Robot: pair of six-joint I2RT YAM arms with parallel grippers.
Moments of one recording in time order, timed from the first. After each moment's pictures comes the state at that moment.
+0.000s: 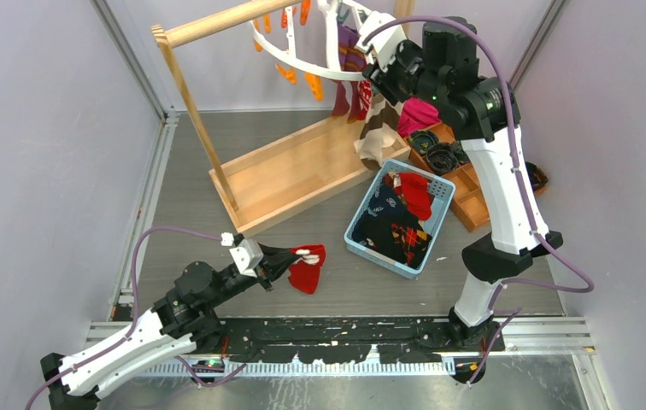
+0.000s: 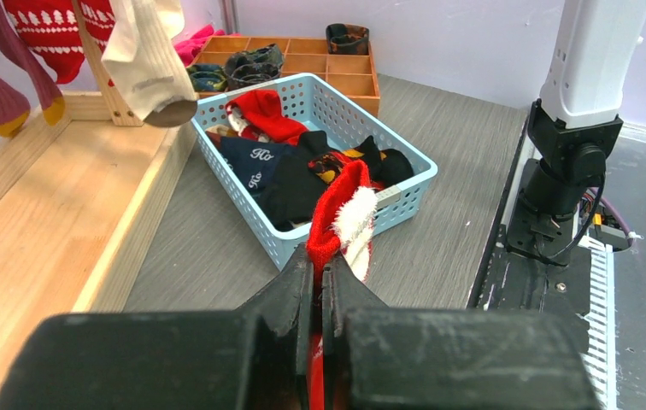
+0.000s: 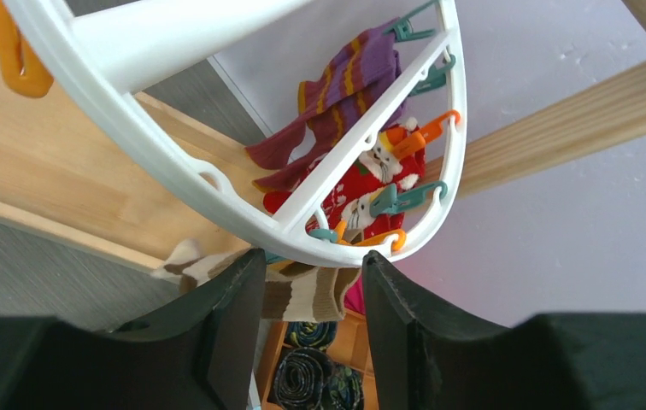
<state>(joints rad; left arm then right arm) -0.99 0.31 0.29 0.14 0.06 -0.02 0.53 1.78 2.53 -1.03 -0.02 -0.63</state>
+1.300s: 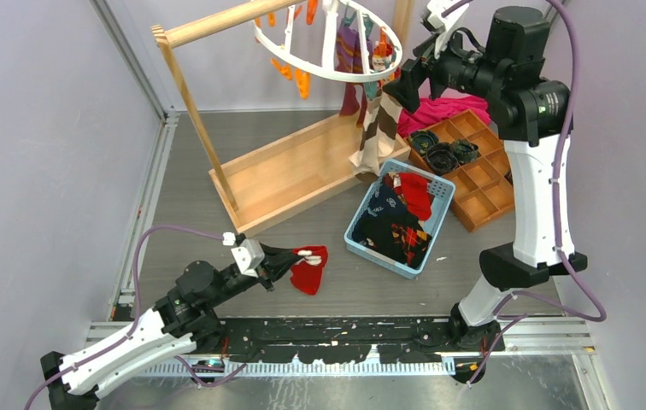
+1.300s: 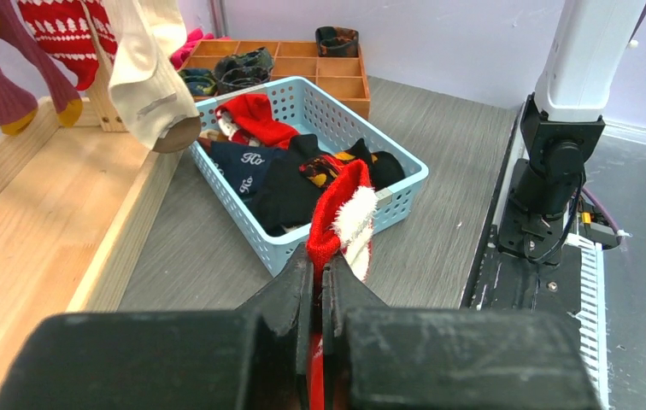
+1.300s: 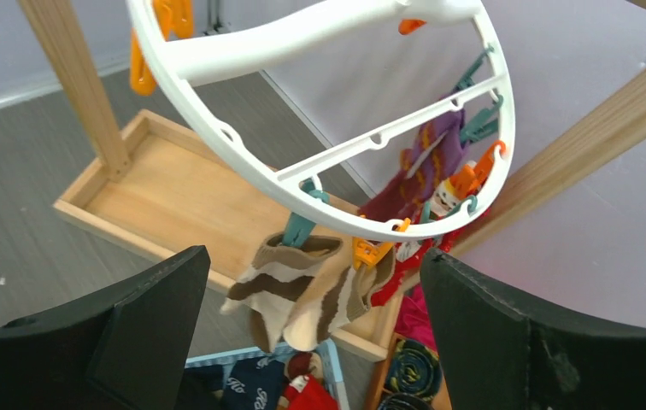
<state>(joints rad) -0.99 0.33 0.29 0.16 0.09 -0.03 0.27 1.69 2.47 -1.00 -0.51 -0.39</state>
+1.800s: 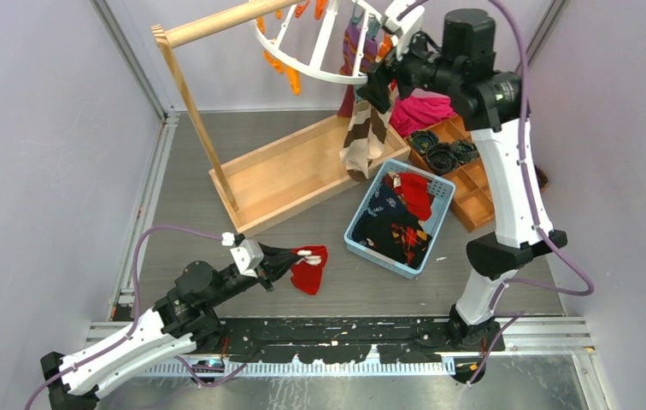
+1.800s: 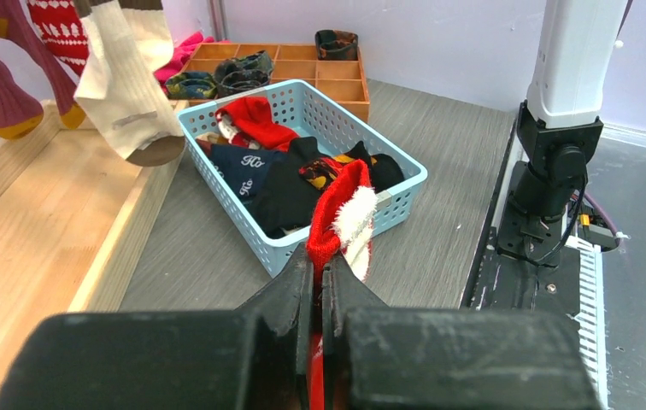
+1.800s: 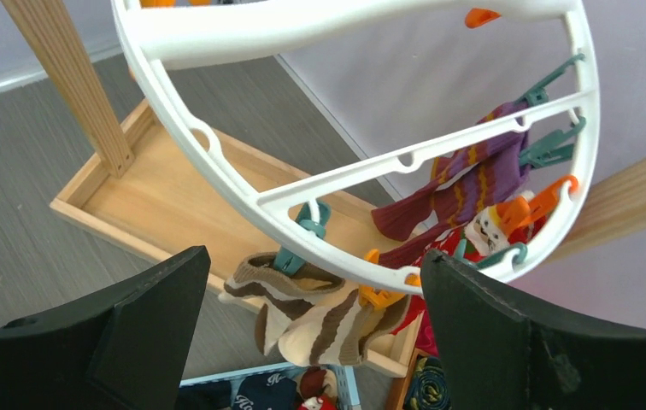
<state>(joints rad) -0.99 0.32 0.29 0.17 0.09 -0.03 0.37 1.77 2.48 -0.95 -0.46 -0.34</state>
